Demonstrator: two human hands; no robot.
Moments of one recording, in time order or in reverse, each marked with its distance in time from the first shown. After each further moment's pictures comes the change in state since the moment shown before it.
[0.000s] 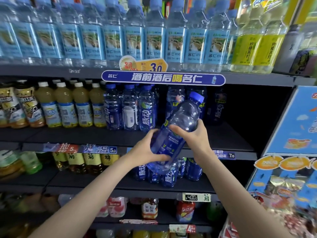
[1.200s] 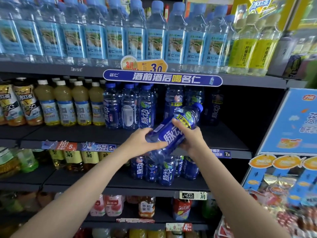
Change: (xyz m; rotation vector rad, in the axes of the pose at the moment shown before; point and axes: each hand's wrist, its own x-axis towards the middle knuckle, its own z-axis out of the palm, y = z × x) left_hand -0.006 0.004 -0.020 -0.033 0.036 -0.093; right_hand 0.006 0.001 0.010 0.355 0.000 0.318
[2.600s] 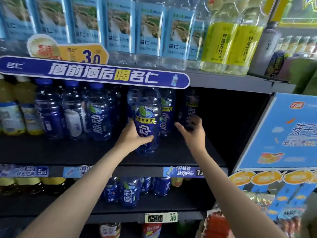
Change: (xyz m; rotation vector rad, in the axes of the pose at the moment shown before) left_hand 0.172 0.022 0.093 -0.034 0.265 0.103; right_hand 0.160 -0.011 -0.131 -0.570 0.272 -0.563
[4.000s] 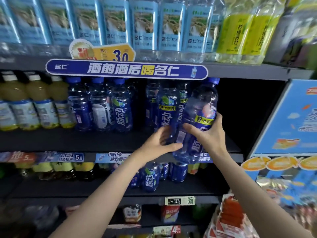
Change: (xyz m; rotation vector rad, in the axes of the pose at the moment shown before) left_hand -0.071 0.006 -0.011 -0.333 -0.392 -0.004; right_hand -0.076 -0.063 -0.020 -0.058 -0.009 0.031
